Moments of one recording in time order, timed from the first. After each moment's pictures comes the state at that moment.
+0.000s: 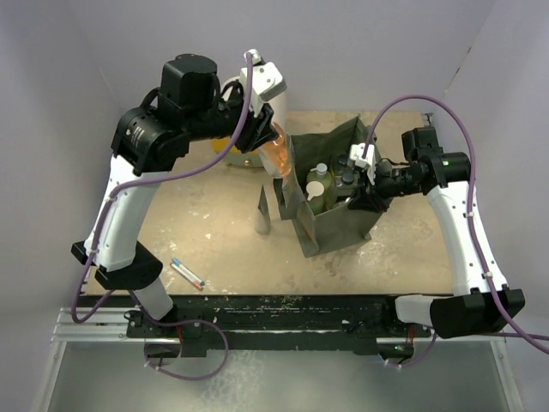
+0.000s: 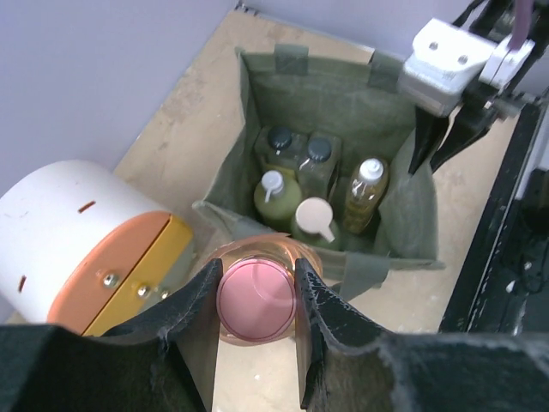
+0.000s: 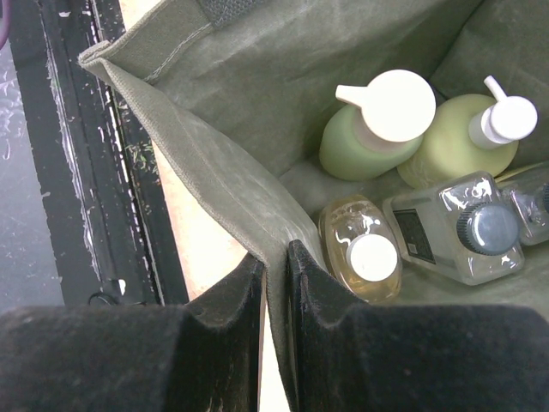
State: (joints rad) left arm -0.69 1.69 2.51 -1.17 0.28 0.26; right arm 0.10 1.28 1.47 -1.36 -0.86 -1.00
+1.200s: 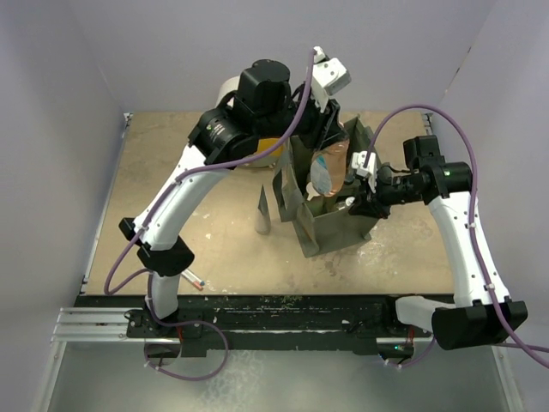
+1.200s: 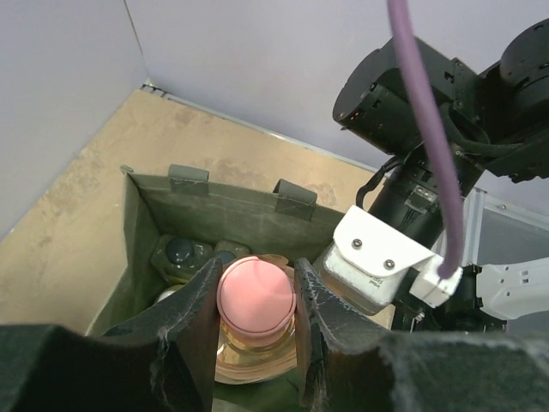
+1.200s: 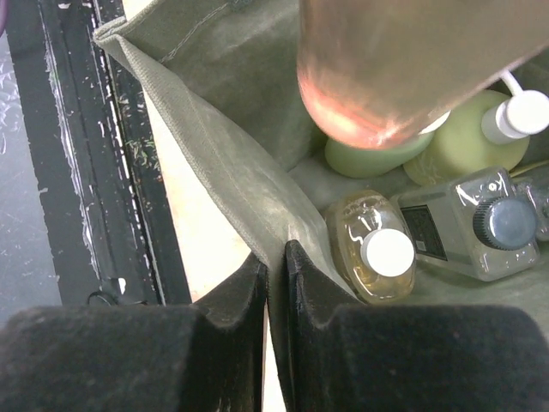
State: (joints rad) left arm -0.87 1.94 2.63 -0.88 0.30 -0.01; right arm 0.10 1.22 1.40 -1.34 -0.86 -1.01
